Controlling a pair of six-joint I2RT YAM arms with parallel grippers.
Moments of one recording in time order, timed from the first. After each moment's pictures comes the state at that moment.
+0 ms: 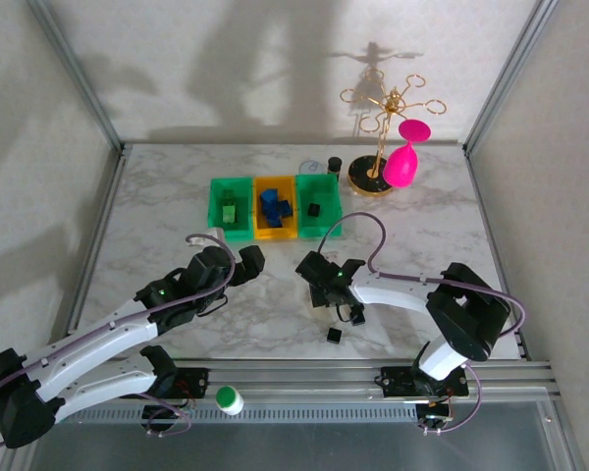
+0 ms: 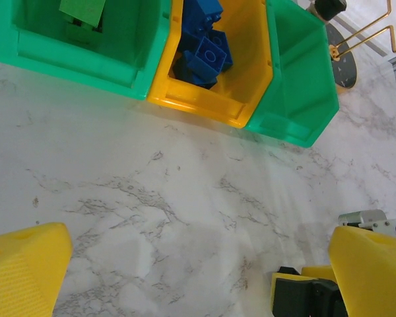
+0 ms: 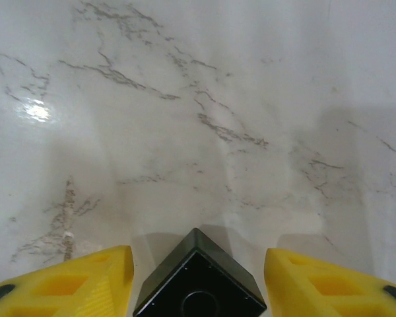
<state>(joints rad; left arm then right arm) -0.79 0.91 0.65 -0.38 -0.36 -0.96 0.97 1.58 0.85 -0.57 0.27 0.71</state>
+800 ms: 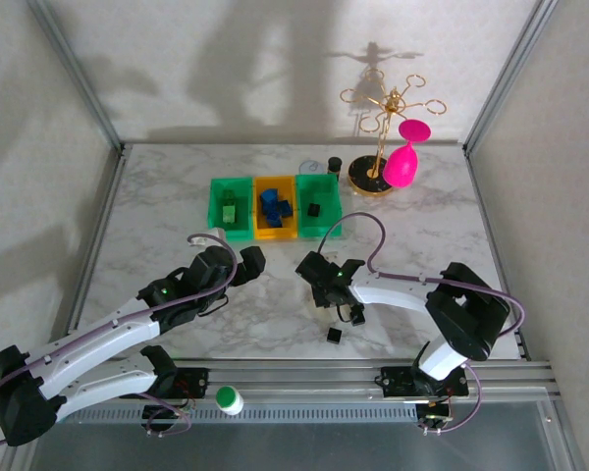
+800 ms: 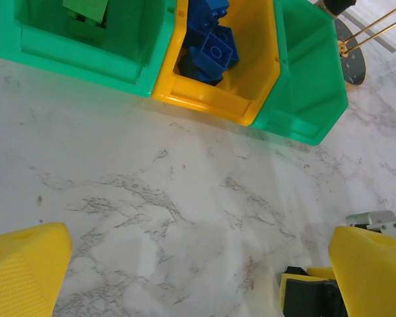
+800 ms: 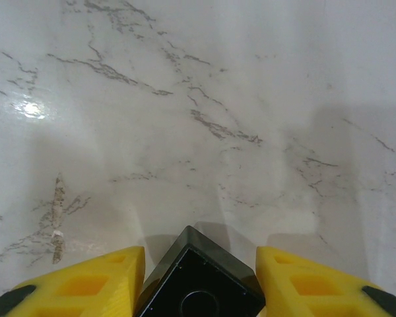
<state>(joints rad) -0.79 0.93 0.65 -0.38 -0.36 -0.96 0.97 1.58 0.85 -0.58 0.28 0.71</state>
